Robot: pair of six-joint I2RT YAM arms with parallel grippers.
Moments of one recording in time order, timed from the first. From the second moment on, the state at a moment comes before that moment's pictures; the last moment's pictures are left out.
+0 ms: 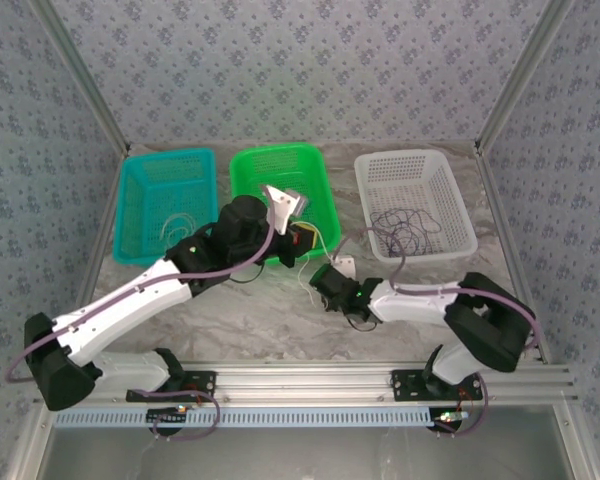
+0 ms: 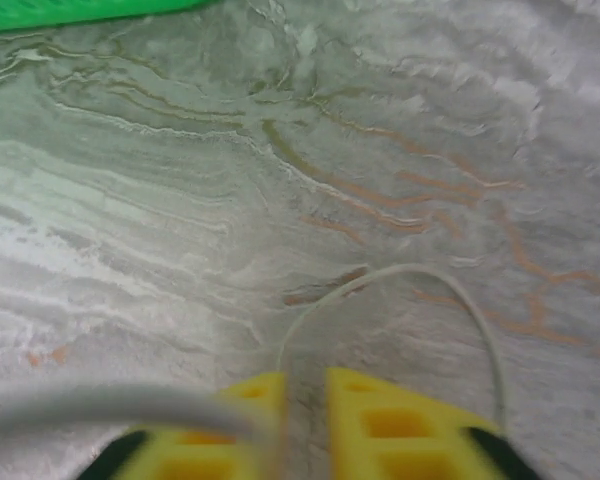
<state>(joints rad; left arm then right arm) -0.90 1.19 1.13 -0.33 0.14 -0.39 0.97 1.53 0.68 -0.26 0.37 0.80</state>
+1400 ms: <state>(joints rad) 0.20 1.38 1.25 -0.59 0.28 -0.36 1.06 1.56 0.80 -0.49 0.42 0.90</state>
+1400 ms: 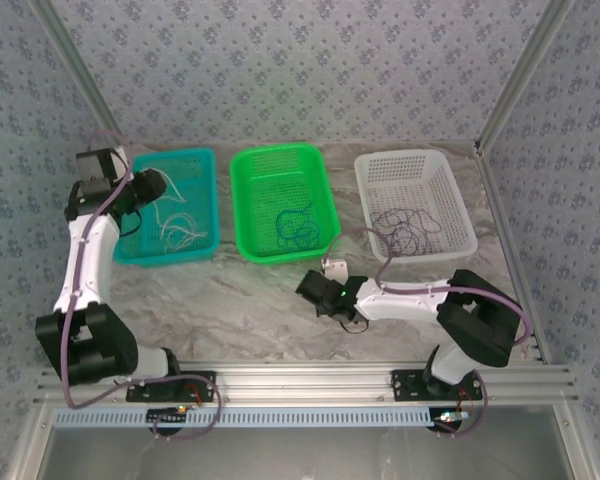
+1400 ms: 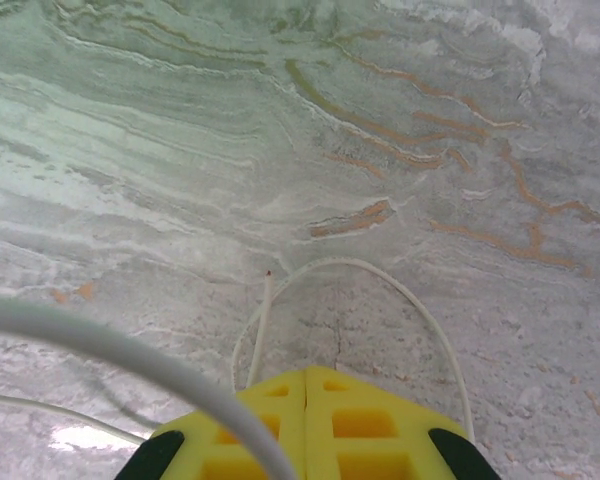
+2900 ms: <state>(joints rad) -0.08 0.76 0.73 -0.57 0.31 -0.51 1.09 1.27 0.85 -0.44 0.41 0.73</state>
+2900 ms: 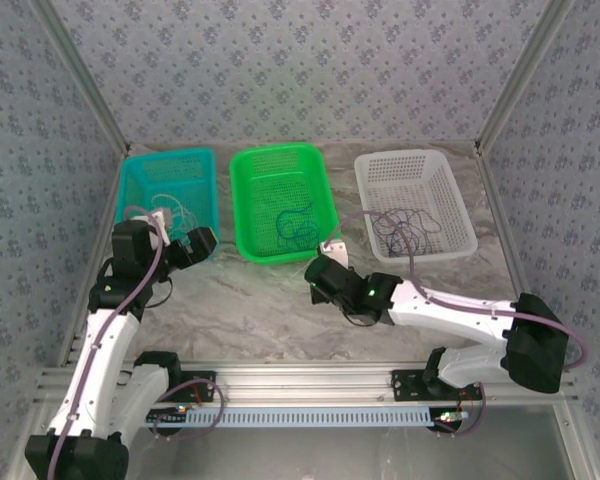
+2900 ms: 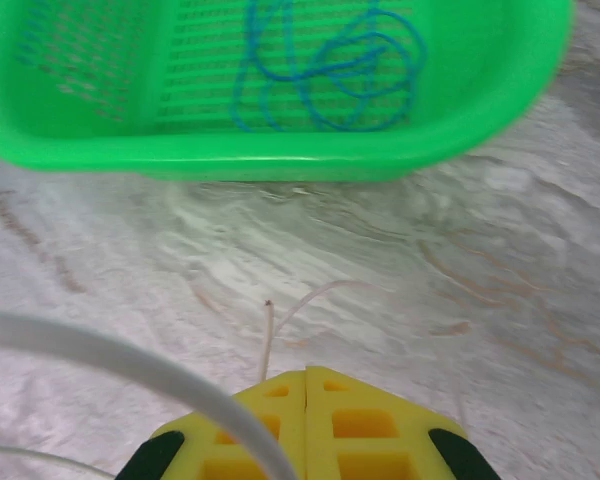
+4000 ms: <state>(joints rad) -0.78 0.67 0.46 -0.01 0.30 -0.62 0.96 1.21 0.89 -0.14 0.11 0.69</state>
